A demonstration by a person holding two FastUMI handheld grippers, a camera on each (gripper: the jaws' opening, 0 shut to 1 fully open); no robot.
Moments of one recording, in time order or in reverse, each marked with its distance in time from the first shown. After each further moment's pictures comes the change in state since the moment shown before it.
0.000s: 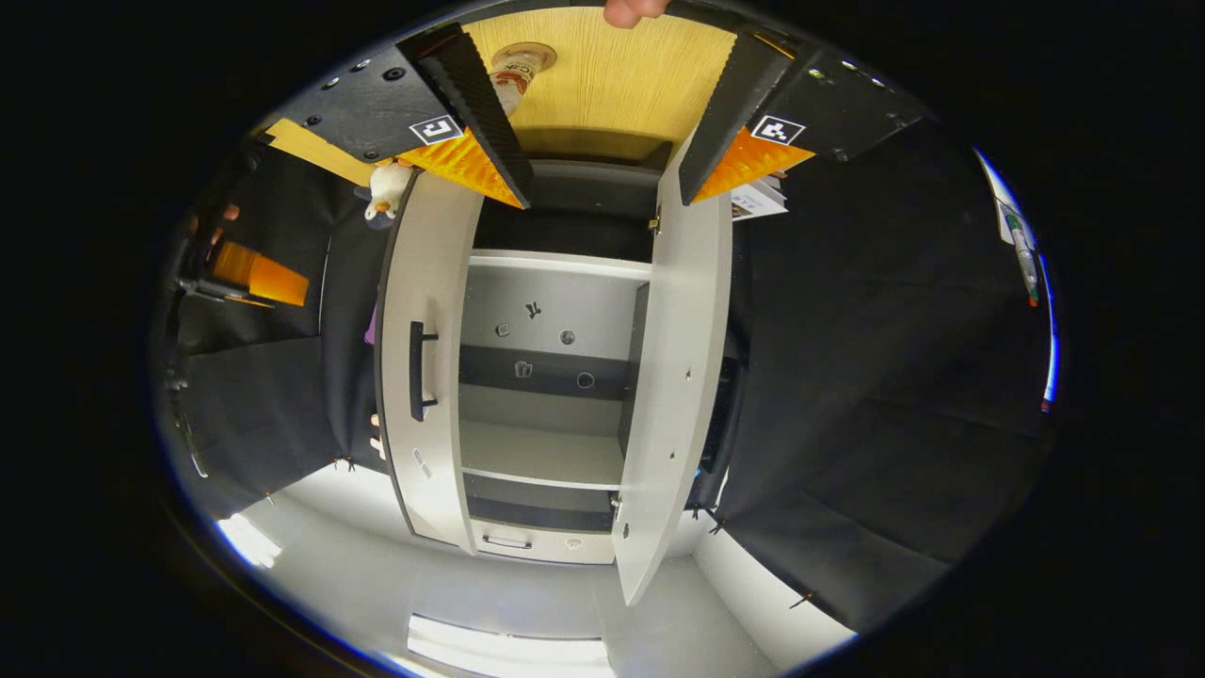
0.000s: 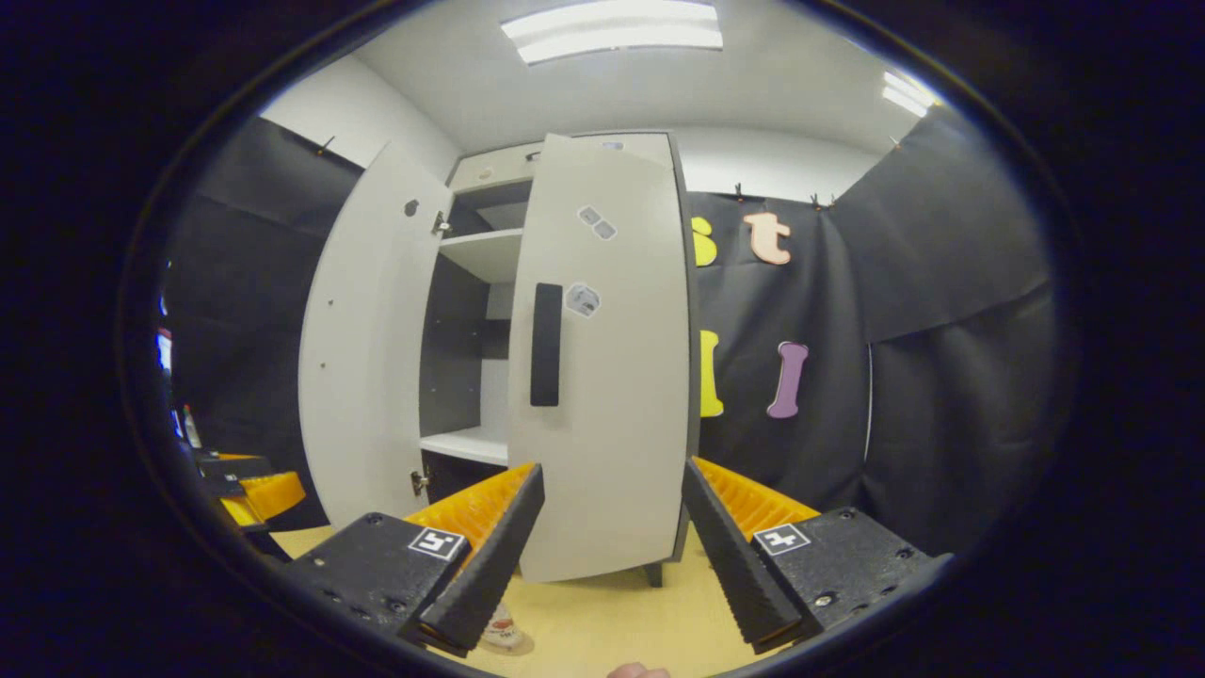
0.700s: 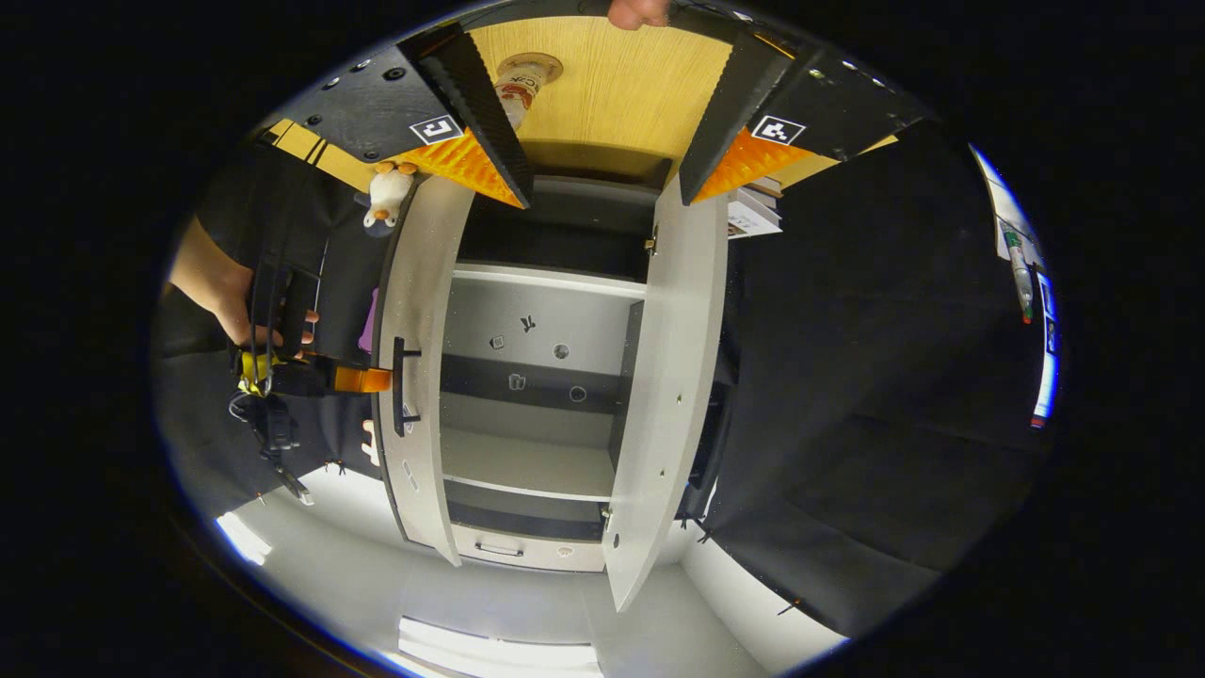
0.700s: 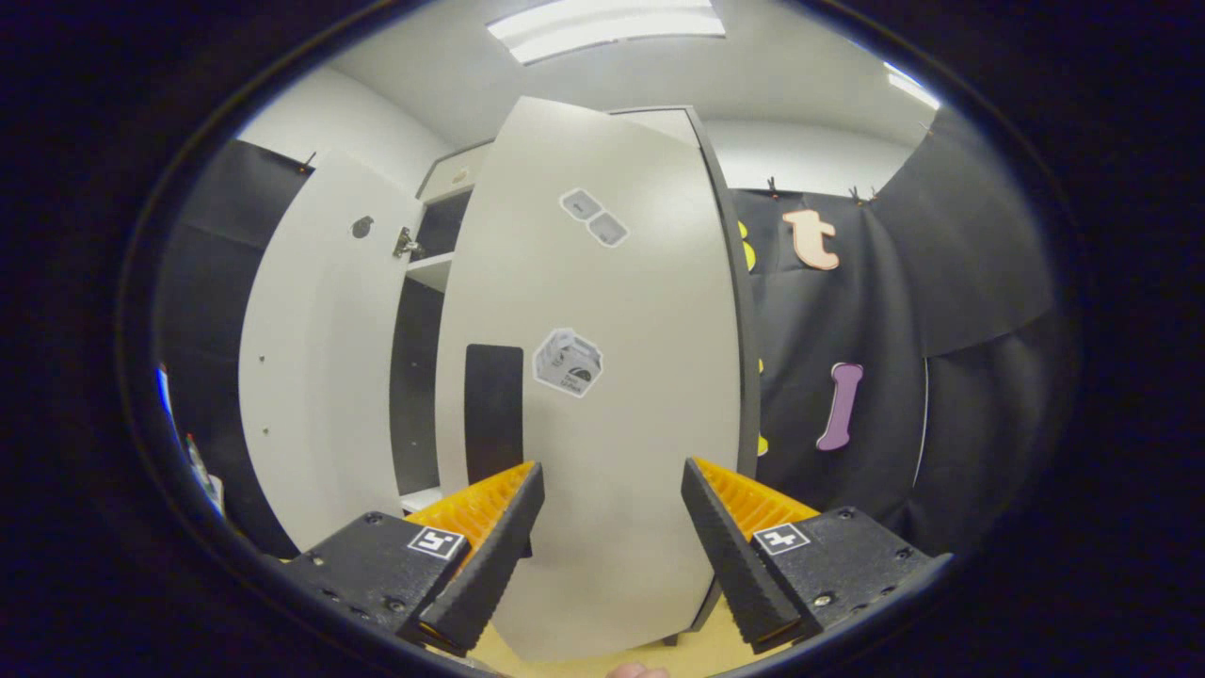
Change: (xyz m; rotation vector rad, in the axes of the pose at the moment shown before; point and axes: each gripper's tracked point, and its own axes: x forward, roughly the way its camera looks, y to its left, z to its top) left arm -0.012 0.005 -0.019 -0.012 0.027 0.049; right arm 0.170 -0.007 0.086 0.058 -0.028 0.120
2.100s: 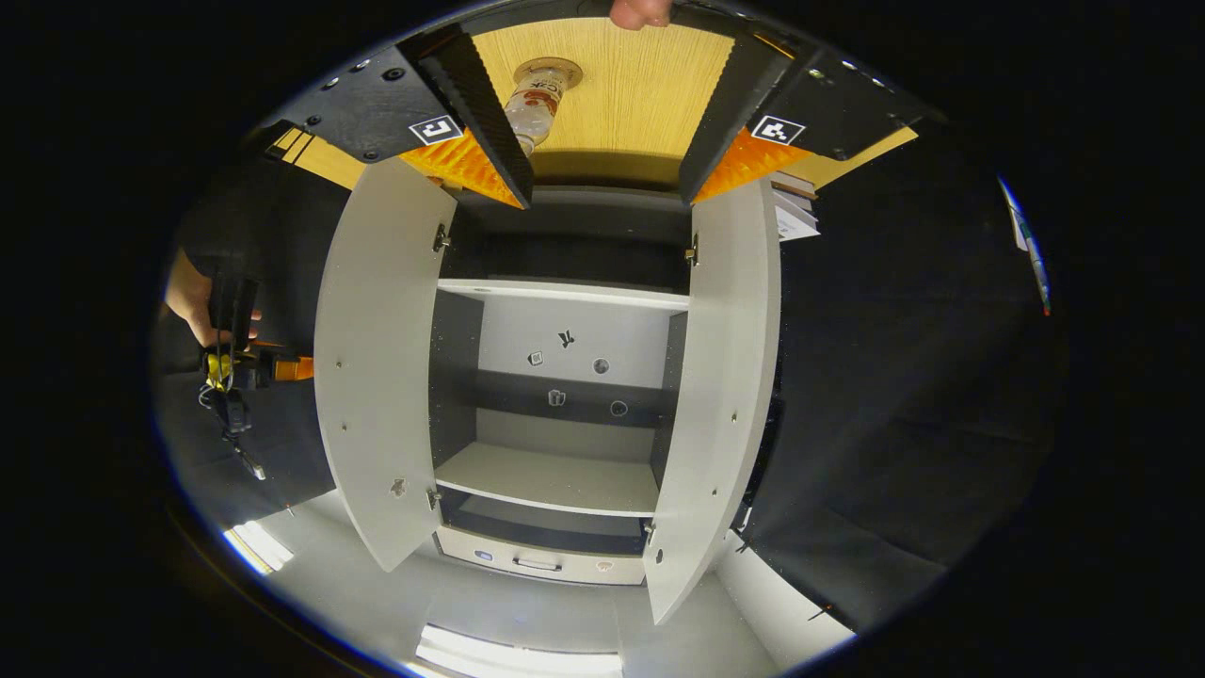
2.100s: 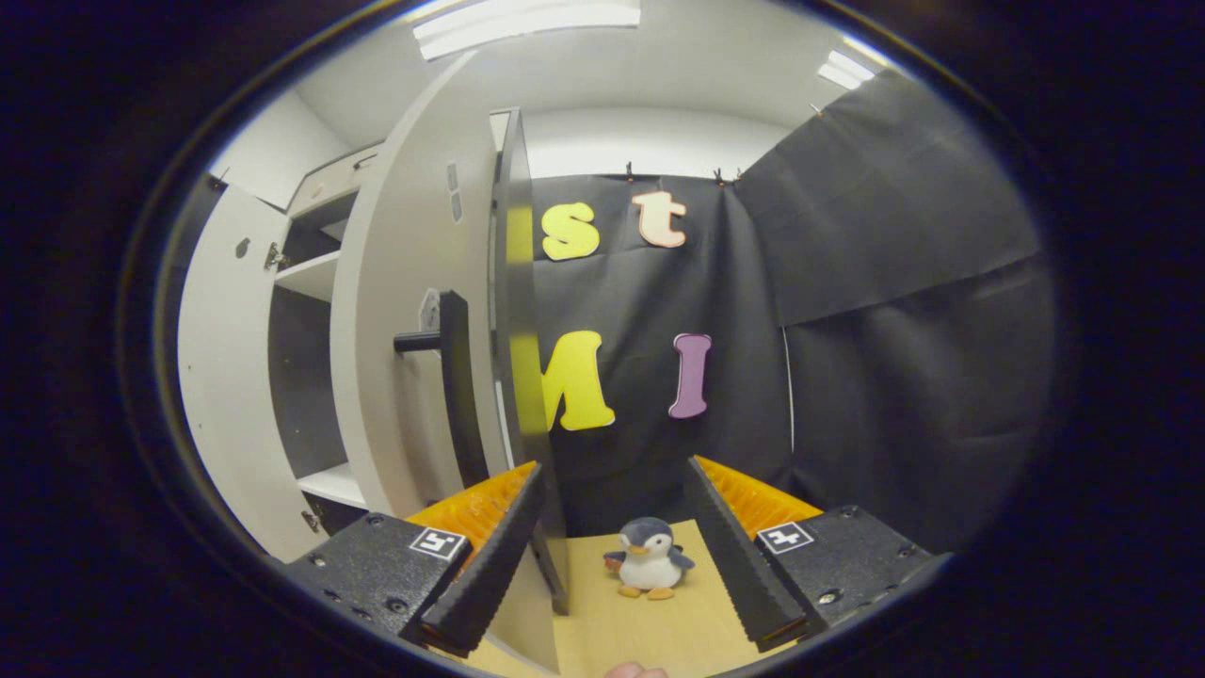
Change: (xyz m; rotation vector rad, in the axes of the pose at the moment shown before) left arm 0.009 -0.036 -0.018 0.018 0.038 -0.129; right arm -0.090 -0.176 -0.007 0.025 0.053 -0.366
